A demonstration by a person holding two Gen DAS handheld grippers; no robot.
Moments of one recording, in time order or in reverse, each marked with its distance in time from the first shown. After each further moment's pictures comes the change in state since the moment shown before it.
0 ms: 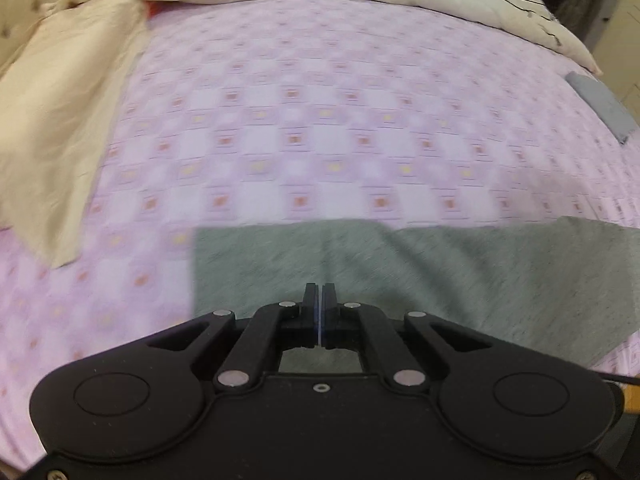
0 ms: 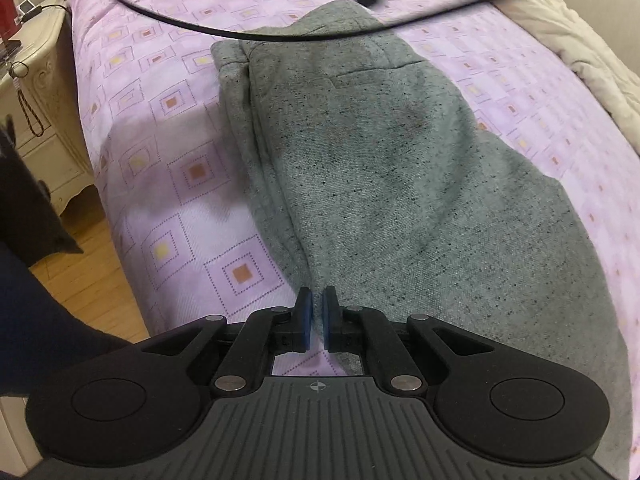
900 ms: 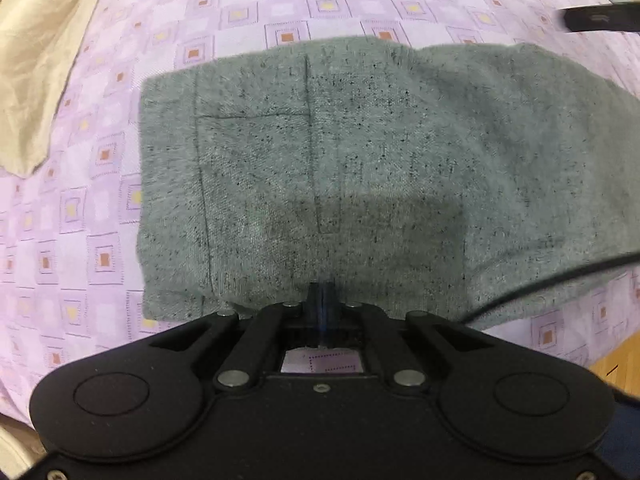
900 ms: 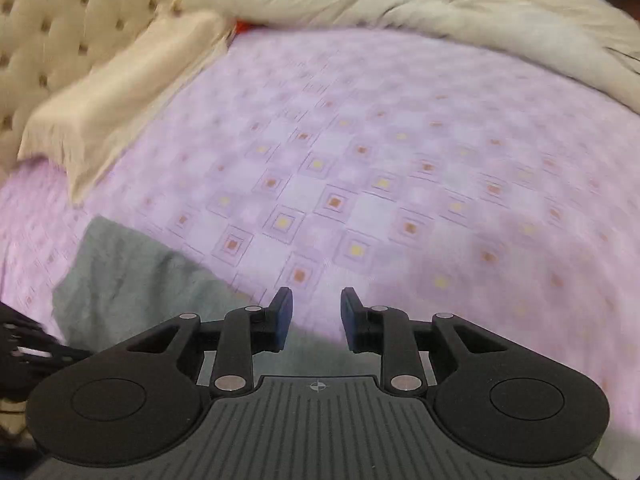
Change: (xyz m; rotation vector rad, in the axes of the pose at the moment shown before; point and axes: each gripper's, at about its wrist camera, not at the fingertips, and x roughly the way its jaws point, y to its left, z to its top) left arm 0.040 -0.029 -0.072 0.045 0.273 0.085; right arm -0.026 -0.246 0.028 0.575 -0.146 0.014
